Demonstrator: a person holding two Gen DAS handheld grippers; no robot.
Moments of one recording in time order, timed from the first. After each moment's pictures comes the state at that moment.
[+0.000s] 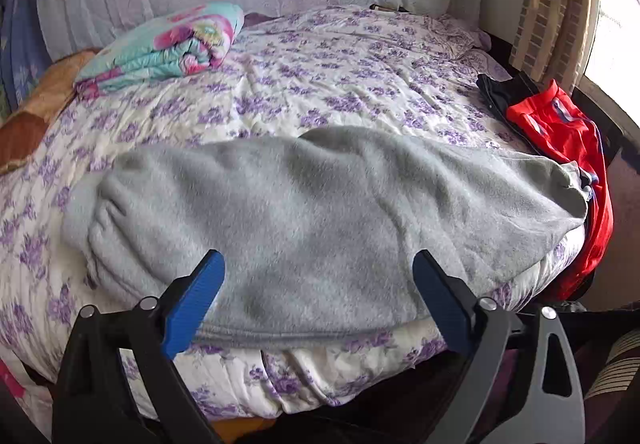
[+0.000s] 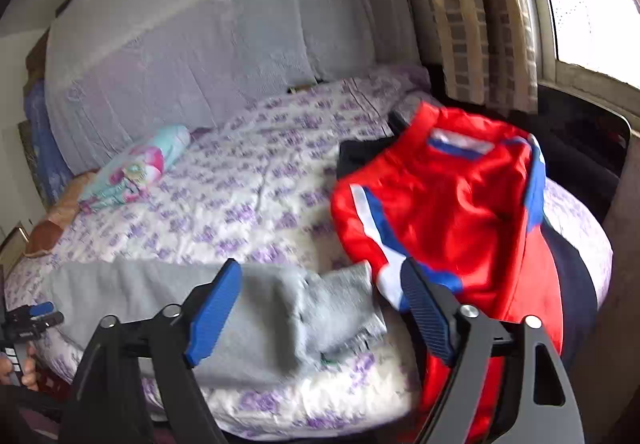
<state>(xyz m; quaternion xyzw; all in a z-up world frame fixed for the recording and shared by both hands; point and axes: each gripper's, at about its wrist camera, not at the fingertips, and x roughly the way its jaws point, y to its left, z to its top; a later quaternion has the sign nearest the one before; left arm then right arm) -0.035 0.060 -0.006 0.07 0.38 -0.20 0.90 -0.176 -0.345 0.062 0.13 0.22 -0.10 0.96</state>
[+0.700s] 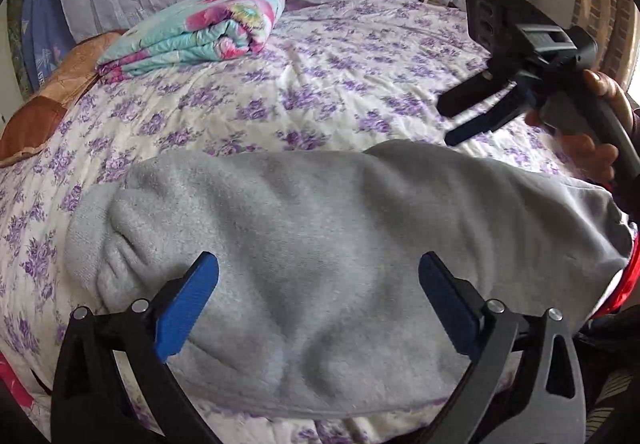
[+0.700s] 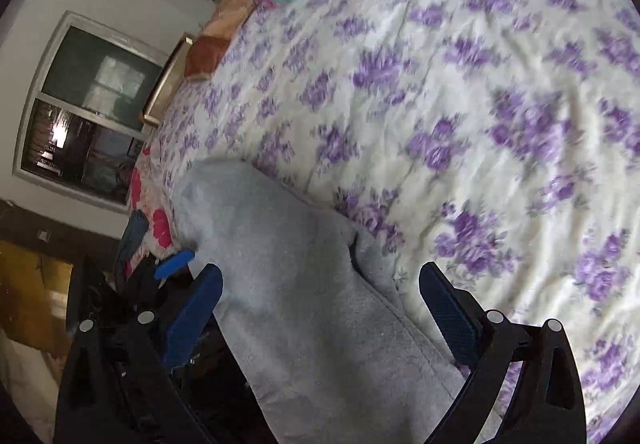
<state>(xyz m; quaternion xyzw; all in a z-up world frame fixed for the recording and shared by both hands) 0.039 0.083 -0.031 0.05 0.42 -0.13 0.89 0.201 -0.118 -0.059 0.14 0.65 0.37 0.65</state>
